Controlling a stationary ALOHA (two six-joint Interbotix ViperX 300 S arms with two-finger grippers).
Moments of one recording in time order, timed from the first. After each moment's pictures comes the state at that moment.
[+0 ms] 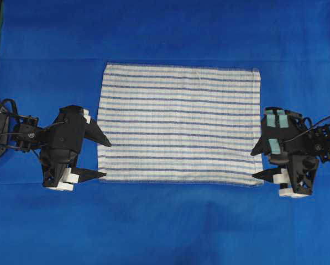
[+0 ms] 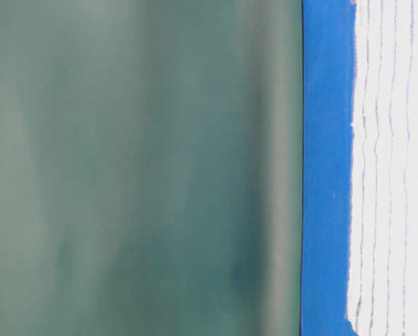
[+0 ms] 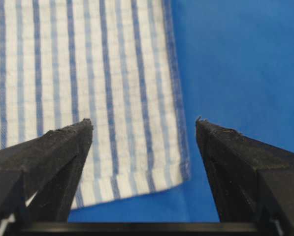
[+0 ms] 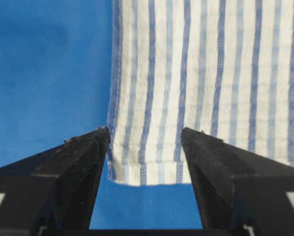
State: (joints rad) left arm -0.18 -0.34 1.04 -0.02 -0.14 -0.08; right arm 0.23 -0.38 0.95 -0.06 0.33 0.36
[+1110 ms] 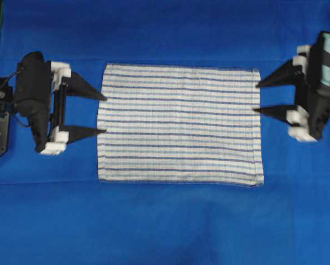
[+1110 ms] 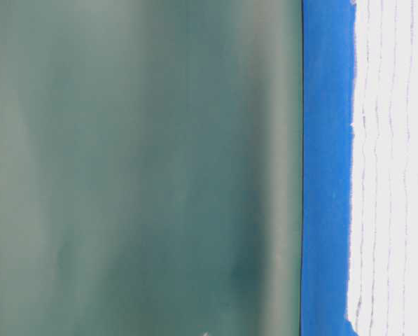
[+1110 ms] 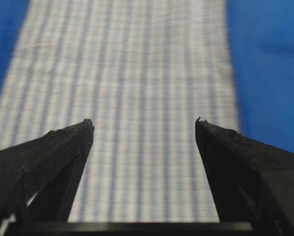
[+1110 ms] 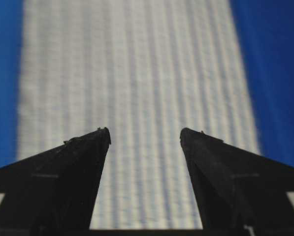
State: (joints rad) left arm 0.03 -0.56 1.06 -0.02 -0.15 0.01; right arm -0.08 -0.63 0.94 -0.28 0.33 0.36
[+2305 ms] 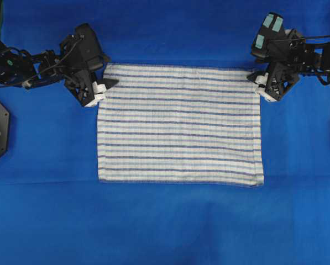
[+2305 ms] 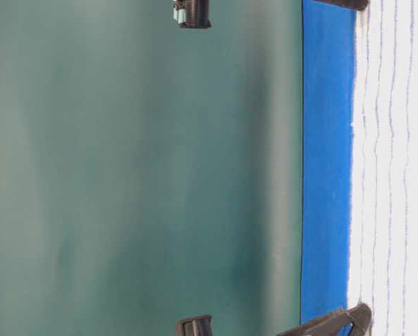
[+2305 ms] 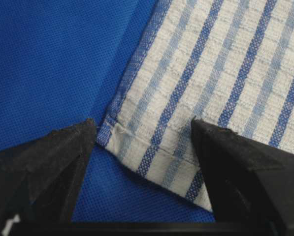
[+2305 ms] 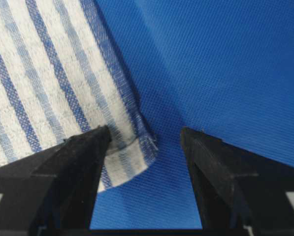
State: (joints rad) left arm 0.43 0.06 1.05 -0.02 -0.47 0.13; right arm -0.50 -0.07 1.00 -0.40 0.03 0.35
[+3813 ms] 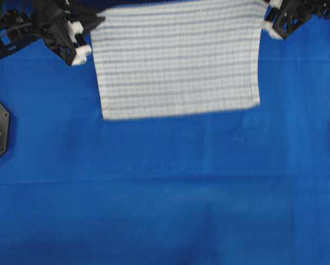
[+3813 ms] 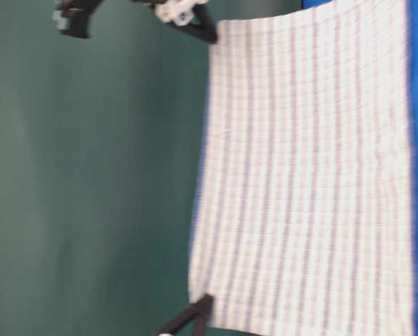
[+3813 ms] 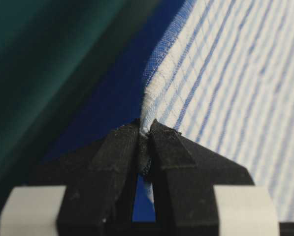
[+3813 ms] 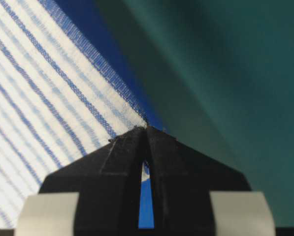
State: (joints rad) left arm 0.59 -0.35 0.99 -0.02 -0.37 0.13; right arm -0.68 -0.31 0.75 -0.61 0.26 0.33
